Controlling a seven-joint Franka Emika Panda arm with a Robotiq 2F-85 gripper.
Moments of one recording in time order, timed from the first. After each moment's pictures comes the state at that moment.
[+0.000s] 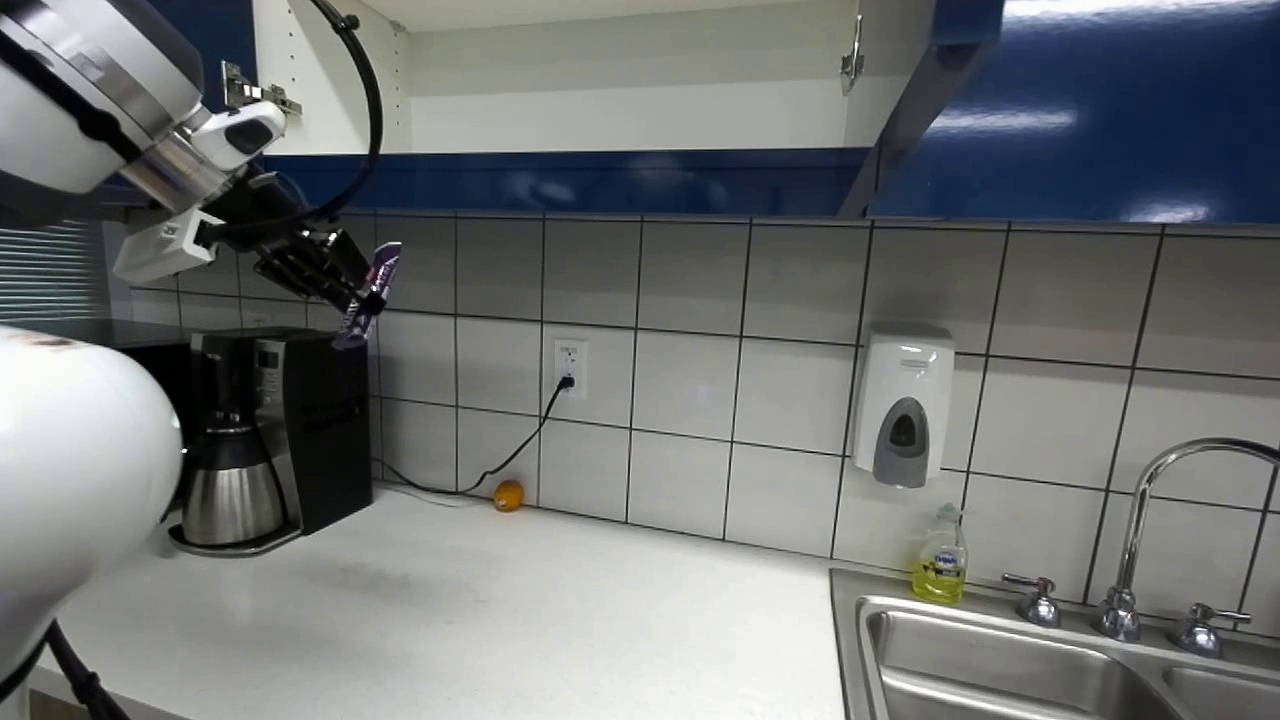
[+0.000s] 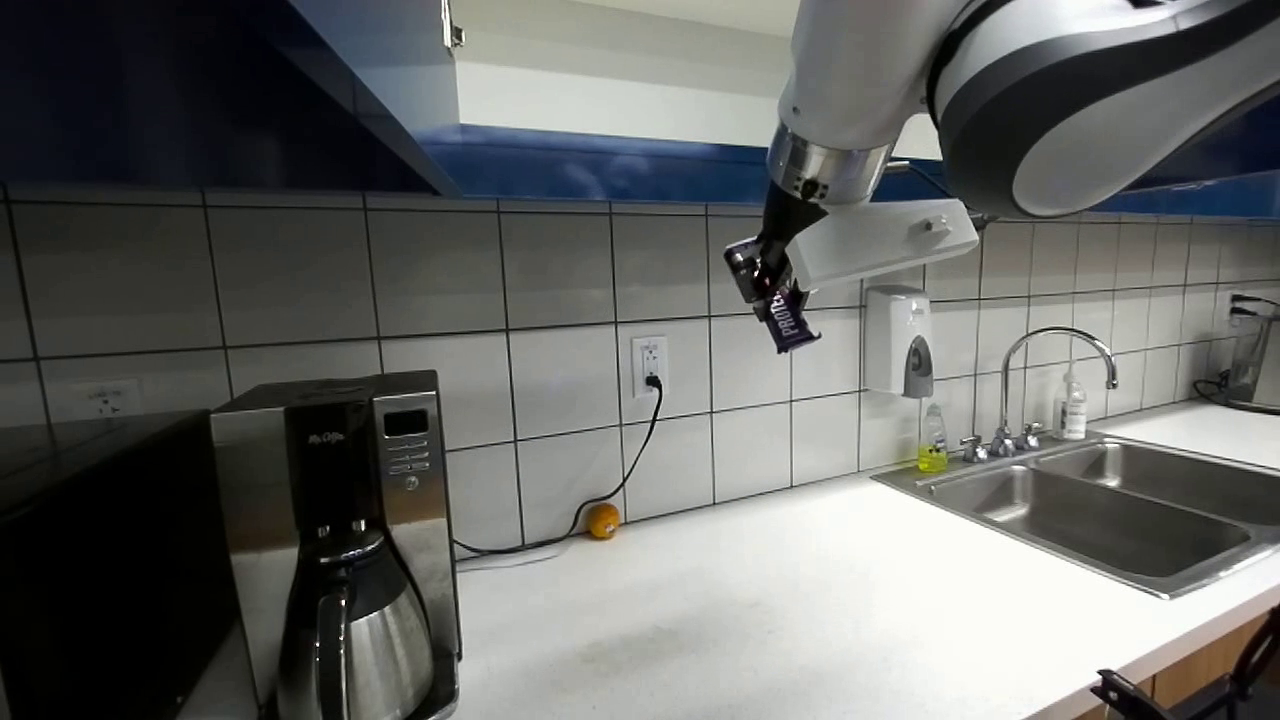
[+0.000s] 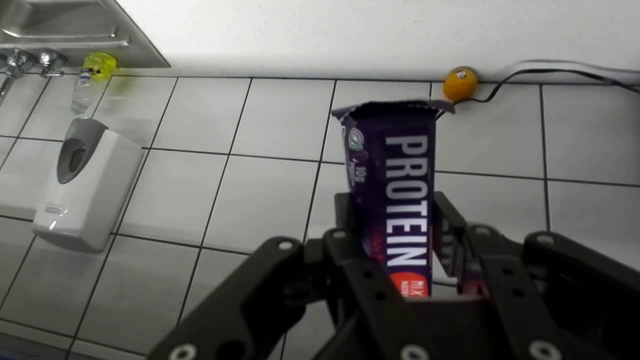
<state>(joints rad) 0.42 -0.80 0.11 -2.76 -0.88 2.38 1.10</state>
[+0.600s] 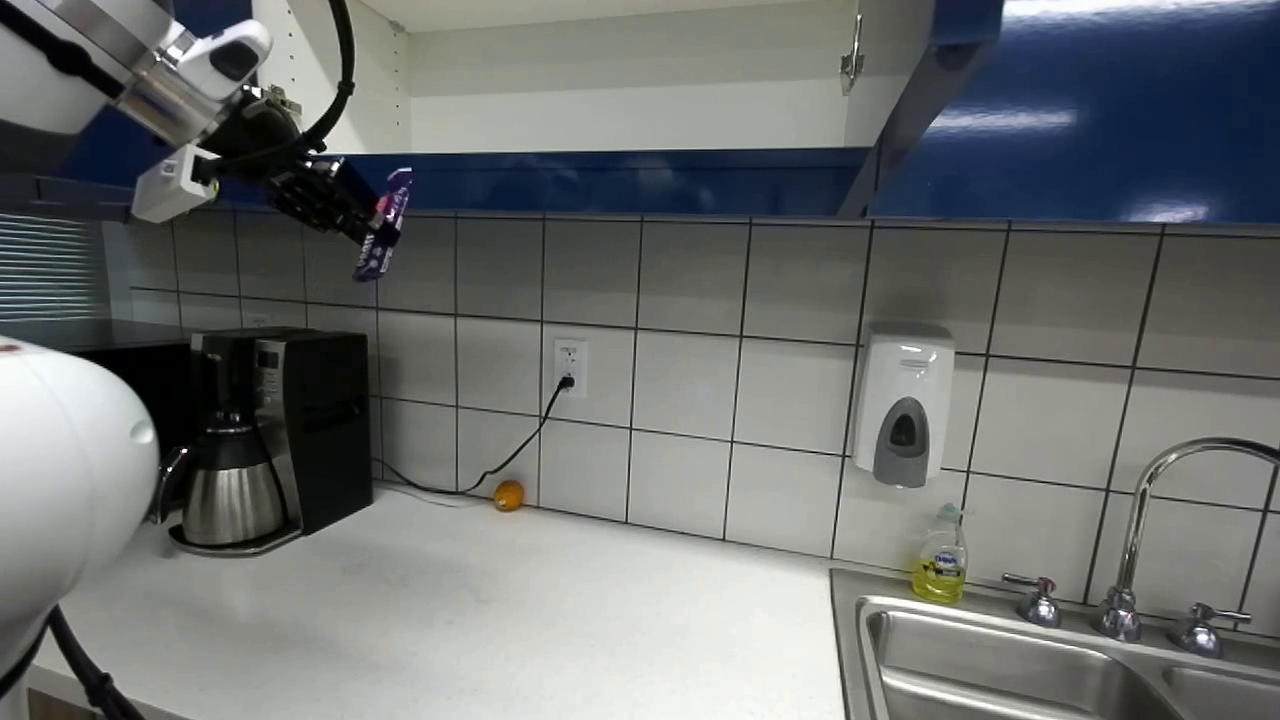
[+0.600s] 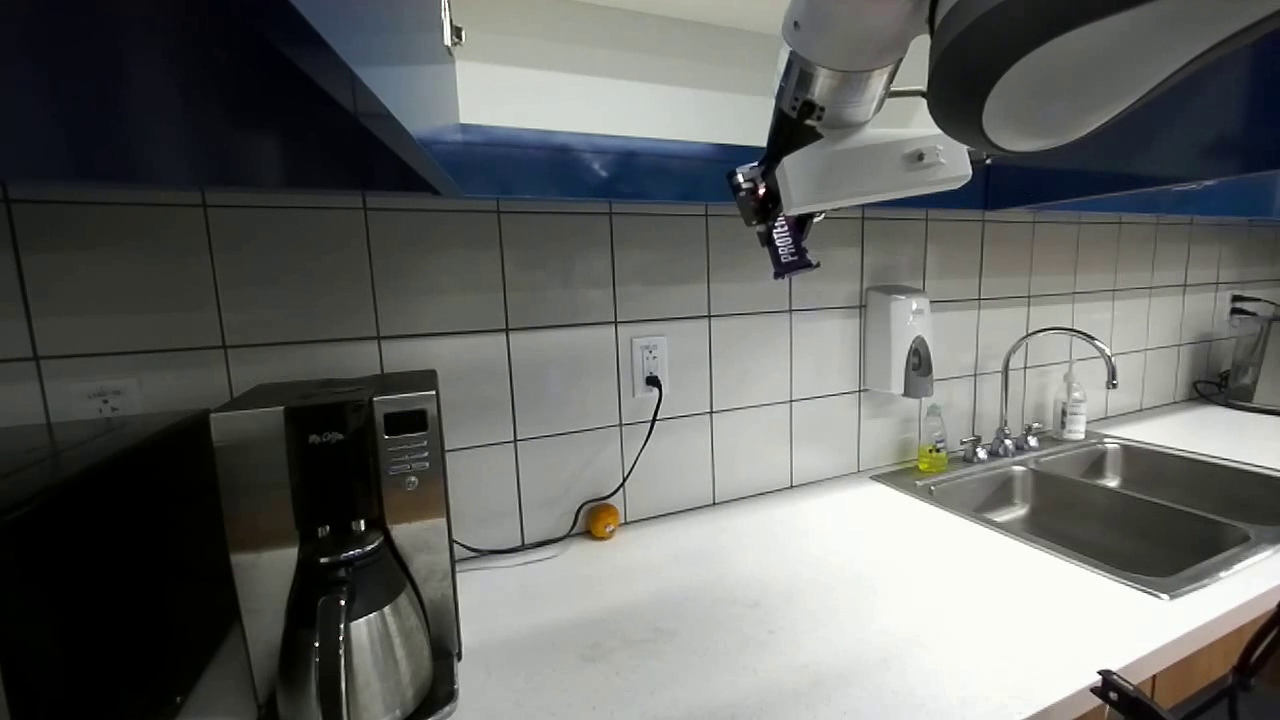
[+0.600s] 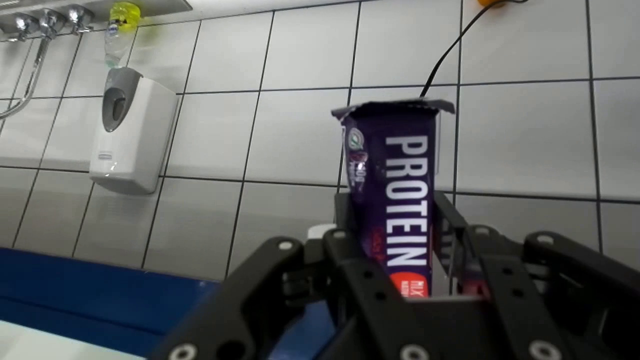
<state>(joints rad) 0.25 -0.87 0.24 -2.68 -0.83 2.39 1.10</state>
